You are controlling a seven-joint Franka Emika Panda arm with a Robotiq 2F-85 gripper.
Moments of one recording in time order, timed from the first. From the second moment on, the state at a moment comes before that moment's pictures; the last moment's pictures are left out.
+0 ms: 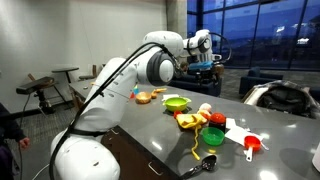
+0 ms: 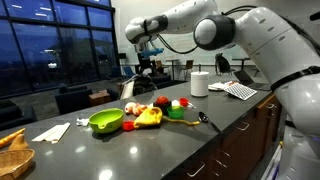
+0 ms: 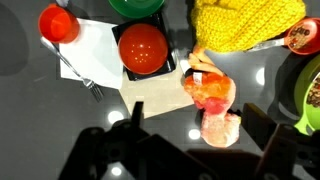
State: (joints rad) arm 0.09 0.65 -0.06 -0.94 -0.11 1.63 0.03
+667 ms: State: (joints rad) arm 0.11 0.28 0.03 -1.36 -0.07 1.63 0.02
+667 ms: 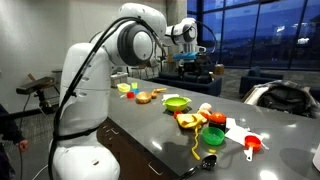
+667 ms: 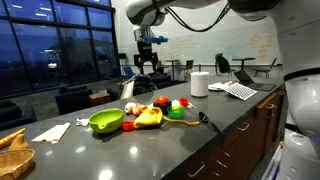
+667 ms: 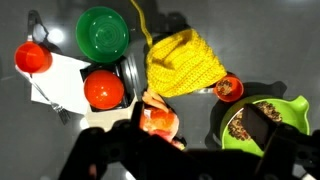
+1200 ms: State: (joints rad) arm 0.12 0.03 0.07 -1.68 0.00 1.64 0.12
